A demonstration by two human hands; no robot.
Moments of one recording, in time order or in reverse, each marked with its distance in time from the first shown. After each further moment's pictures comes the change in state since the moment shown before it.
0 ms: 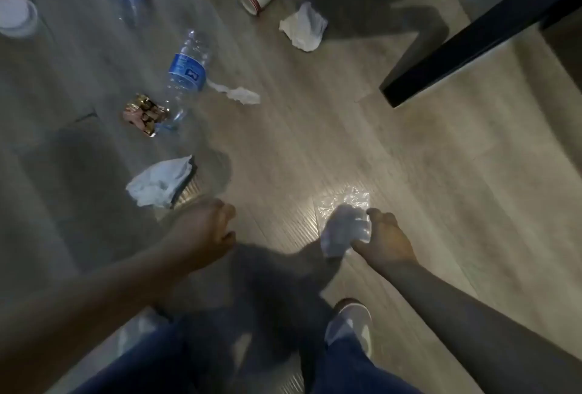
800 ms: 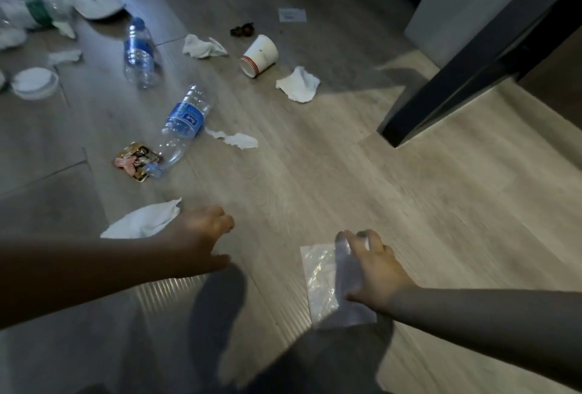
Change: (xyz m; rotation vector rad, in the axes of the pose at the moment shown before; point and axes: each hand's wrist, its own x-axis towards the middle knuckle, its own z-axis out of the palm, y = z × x) left_hand 0.061 -0.035 0.024 0.174 0.149 0.176; right_hand 0.059 0.002 0.052 -0.059 0.148 -0.360
